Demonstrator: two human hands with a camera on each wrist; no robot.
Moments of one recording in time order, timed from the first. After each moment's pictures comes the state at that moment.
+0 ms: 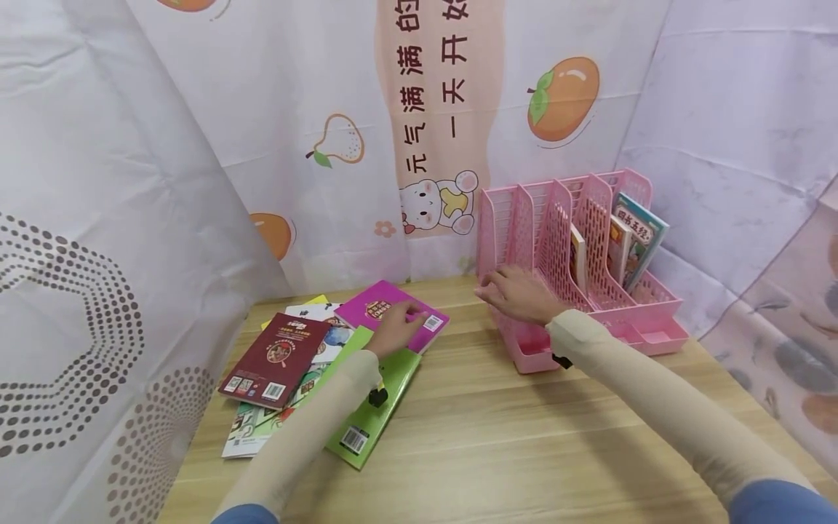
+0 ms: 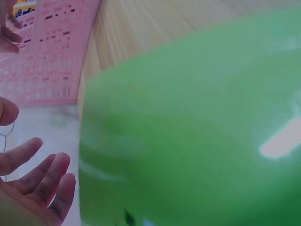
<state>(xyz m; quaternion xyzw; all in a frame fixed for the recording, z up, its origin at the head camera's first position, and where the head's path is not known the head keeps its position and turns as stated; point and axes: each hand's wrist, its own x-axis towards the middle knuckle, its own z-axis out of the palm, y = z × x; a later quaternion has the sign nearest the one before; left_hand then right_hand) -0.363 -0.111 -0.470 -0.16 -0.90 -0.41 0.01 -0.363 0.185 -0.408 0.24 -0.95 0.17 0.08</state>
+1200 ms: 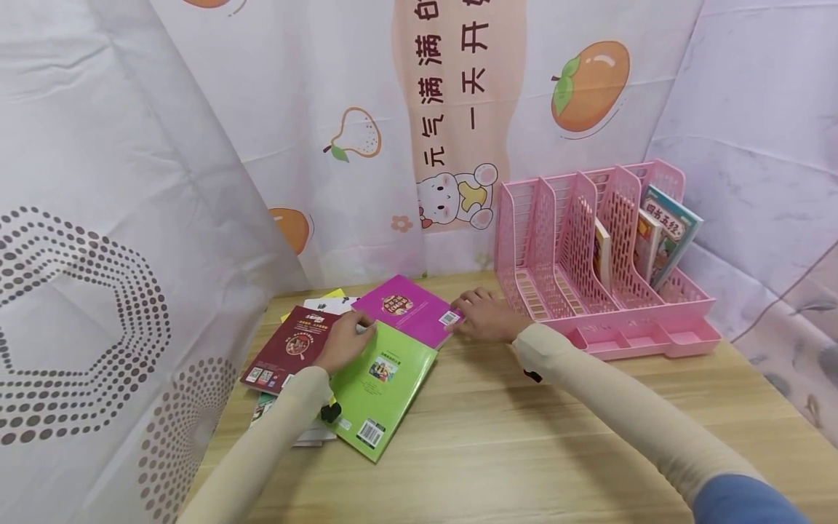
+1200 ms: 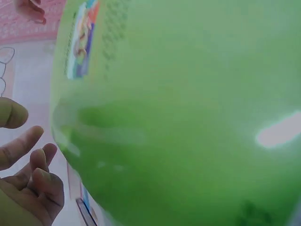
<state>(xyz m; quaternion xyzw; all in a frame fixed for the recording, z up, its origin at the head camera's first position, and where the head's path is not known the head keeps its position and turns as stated) -0.332 -0.231 -0.468 -0.08 -0.92 -0.37 0.05 -0.367 0.101 -0.451 0.32 -0.94 0.11 0.03</state>
